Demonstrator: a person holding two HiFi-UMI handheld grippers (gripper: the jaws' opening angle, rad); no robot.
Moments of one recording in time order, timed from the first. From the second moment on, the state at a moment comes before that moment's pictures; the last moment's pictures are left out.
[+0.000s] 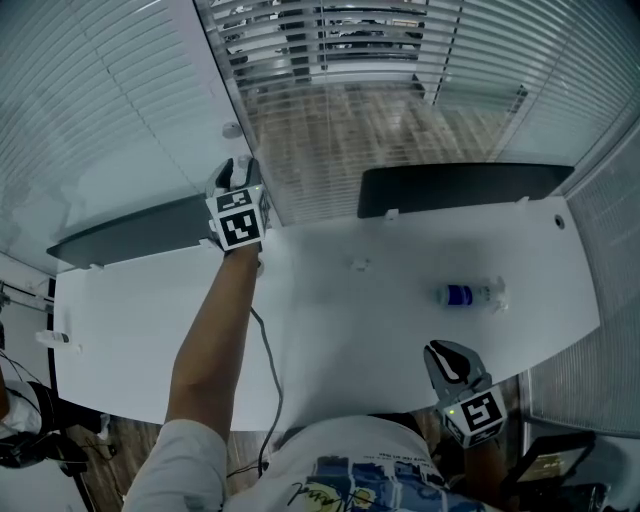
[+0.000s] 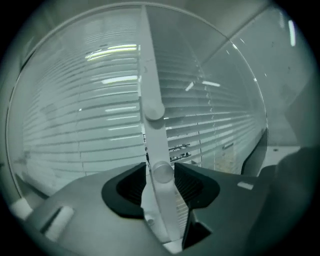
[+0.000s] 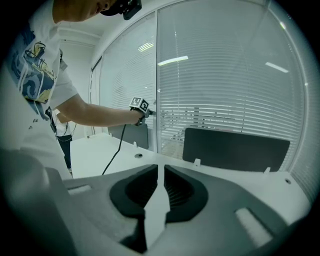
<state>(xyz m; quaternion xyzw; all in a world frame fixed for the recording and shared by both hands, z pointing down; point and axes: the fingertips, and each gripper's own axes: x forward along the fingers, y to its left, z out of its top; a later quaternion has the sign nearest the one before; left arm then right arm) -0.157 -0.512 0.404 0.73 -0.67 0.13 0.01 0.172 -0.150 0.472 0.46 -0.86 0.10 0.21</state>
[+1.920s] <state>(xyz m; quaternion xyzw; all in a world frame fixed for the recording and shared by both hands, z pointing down) -0.153 -0.512 0.406 0.74 -0.66 0.11 0.04 0.174 -0.147 0.474 0.46 -0.86 0.11 0.21</state>
